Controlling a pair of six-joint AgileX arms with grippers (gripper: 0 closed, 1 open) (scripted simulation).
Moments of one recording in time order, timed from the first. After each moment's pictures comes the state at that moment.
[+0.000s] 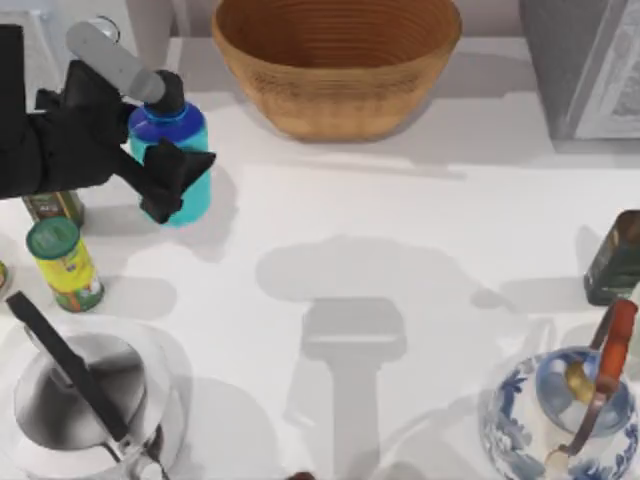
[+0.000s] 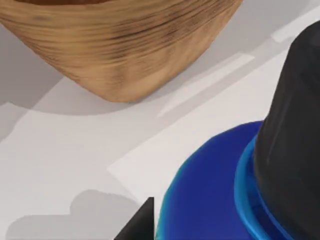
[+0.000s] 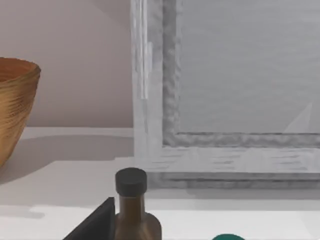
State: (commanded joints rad) left arm -0.17 1.52 0.88 0.00 0.55 0.37; right arm 0.00 0.00 0.00 0.00 0.00 0.00
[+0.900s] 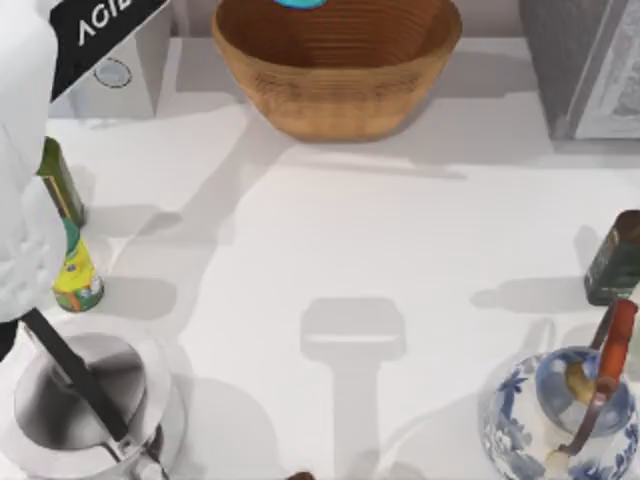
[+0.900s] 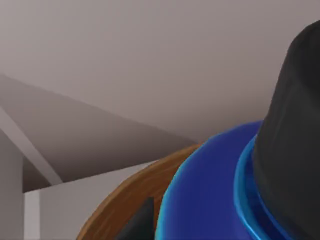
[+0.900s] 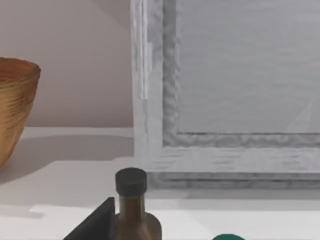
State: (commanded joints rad) left arm -0.53 2.29 2.29 -0.59 -0.30 -0.05; right arm 0.00 0.00 0.00 0.00 0.00 0.00
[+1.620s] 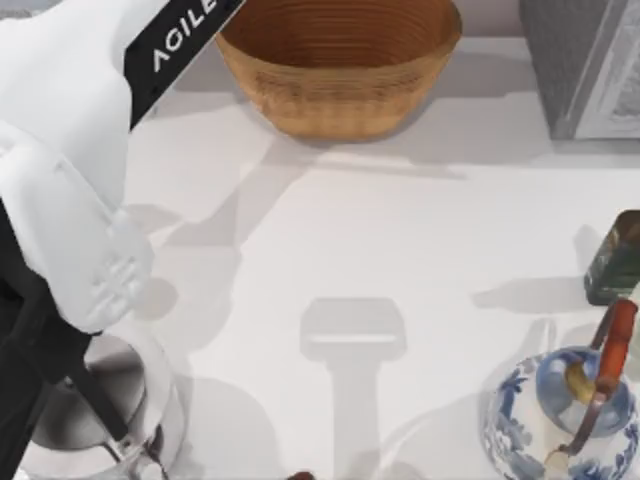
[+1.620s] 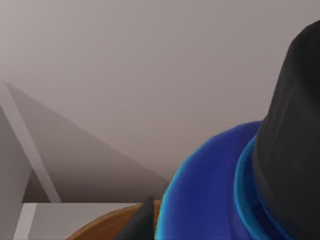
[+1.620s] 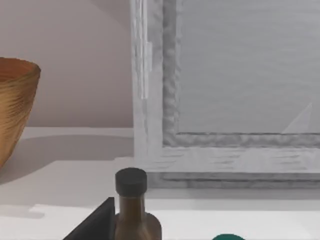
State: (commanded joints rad) left arm -0.63 2.44 2.70 -0.74 -0.55 -0.26; right arm 0.00 0.00 0.00 0.00 0.00 0.00
